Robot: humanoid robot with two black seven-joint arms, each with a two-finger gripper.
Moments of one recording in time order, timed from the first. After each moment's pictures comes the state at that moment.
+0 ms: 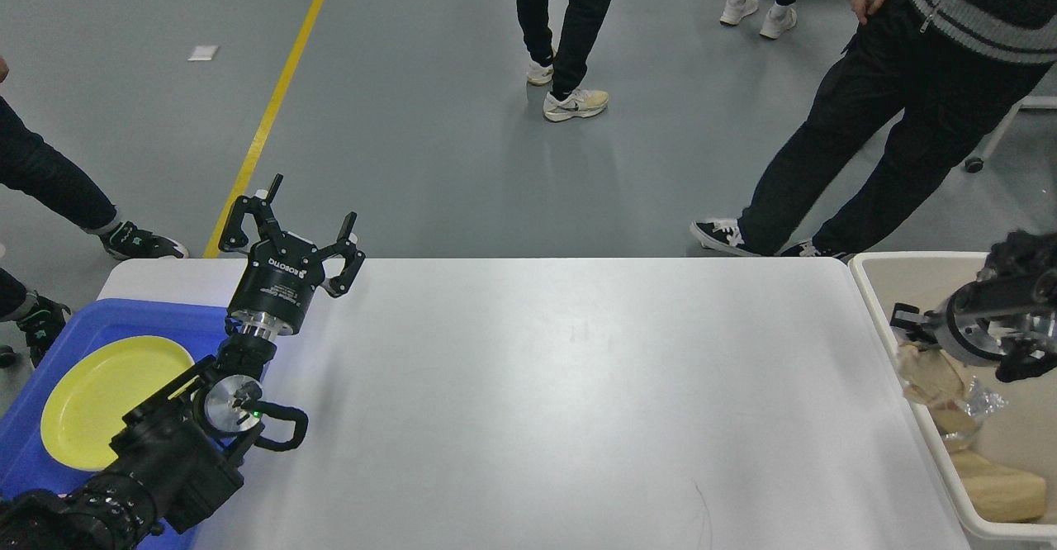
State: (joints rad) left arm -0.62 0.13 -0.84 -0.44 0.01 -0.67 -0.52; right arm 1.59 -0.51 -1.31 1.22 -0.08 -0.01 -0.27
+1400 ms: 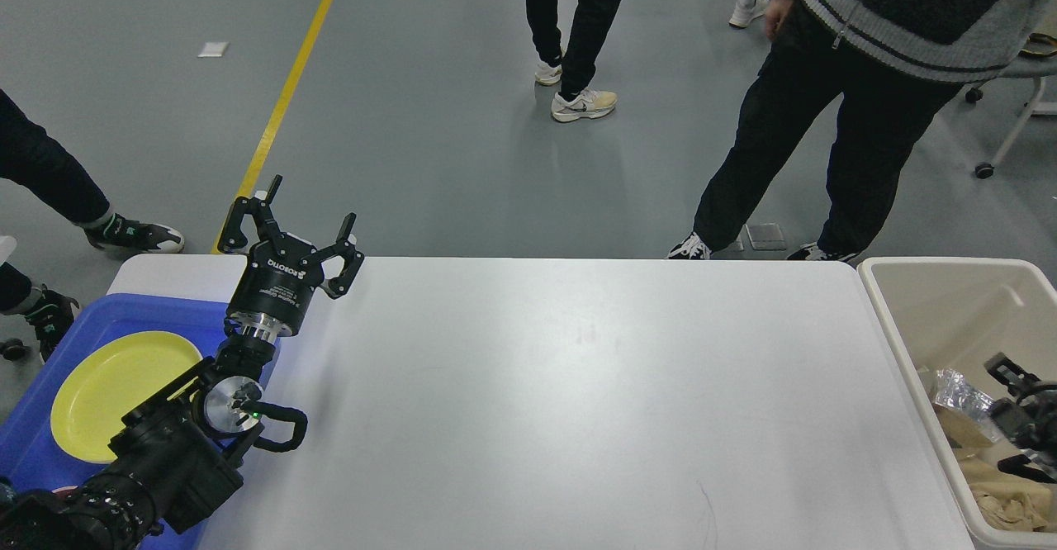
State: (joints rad) left arm -0.61 0.13 -0.84 -0.44 0.01 -0.67 -0.52; right arm 0.68 -0.42 -0.70 0.14 0.06 -0.10 -0.22
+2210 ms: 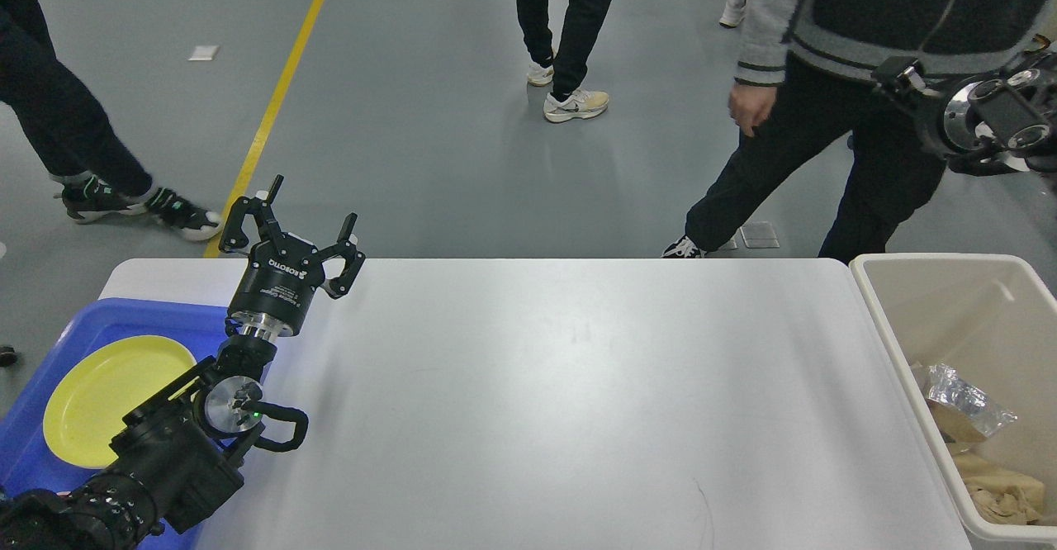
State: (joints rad) left arm -0.61 0.13 -0.84 -0.44 0.01 -0.67 -0.52; right arm 1.38 -0.37 -0.71 0.19 0.04 0.40 -0.22
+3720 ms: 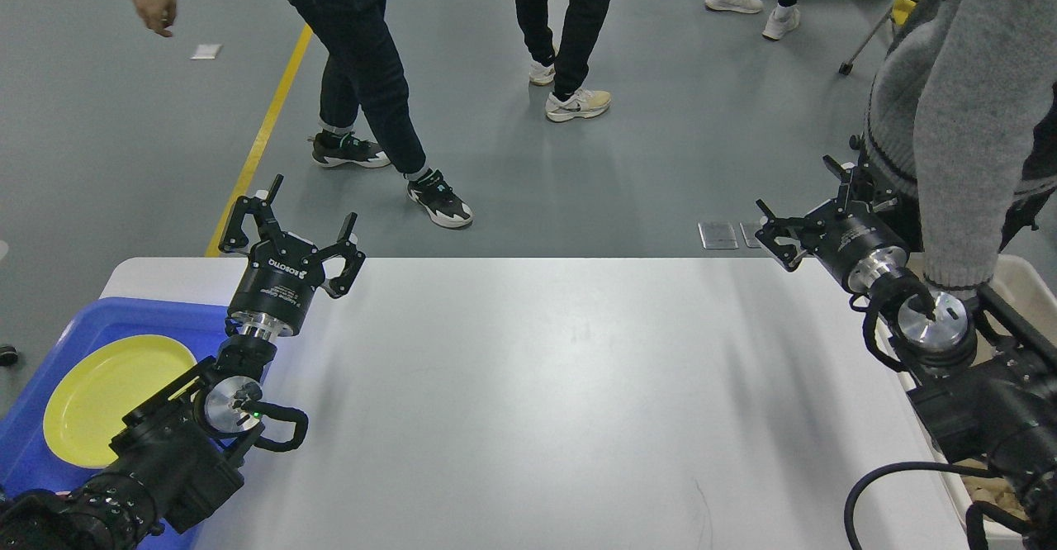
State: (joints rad) left arm -0.61 0.13 -0.84 -0.45 0.01 -0.67 -0.52; right arm 0.57 -0.28 1.14 0.61 0.06 0.33 -0.03
